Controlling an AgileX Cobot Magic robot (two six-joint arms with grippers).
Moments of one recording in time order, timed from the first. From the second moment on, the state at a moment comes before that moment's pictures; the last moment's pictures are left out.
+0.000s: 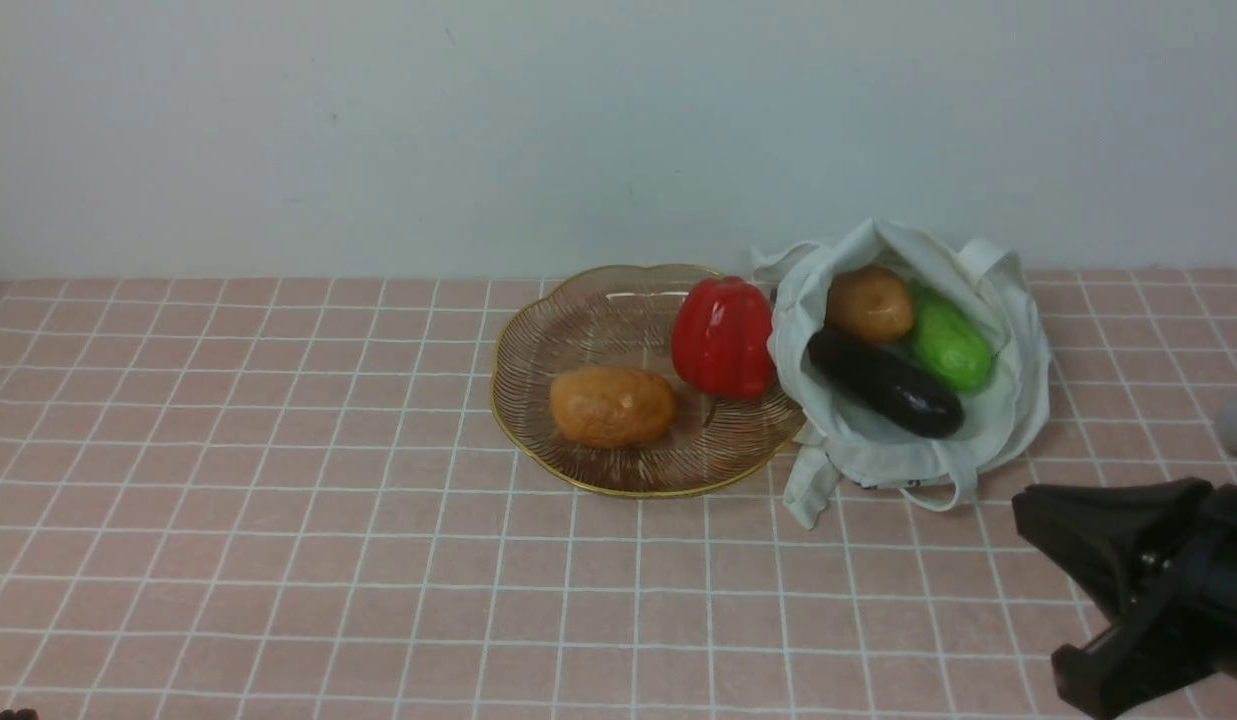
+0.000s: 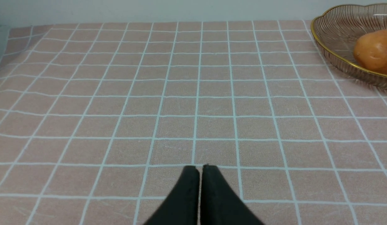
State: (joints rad) right arm 0.51 0.83 -0.47 0.00 0.27 -0.05; left arm -0.02 -0.01 0.03 0.05 0.37 -0.07
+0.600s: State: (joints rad) right arm 0.42 0.49 -0.29 0.01 0.29 -0.03; left arm -0.02 -0.01 0.03 0.05 0.37 -0.07
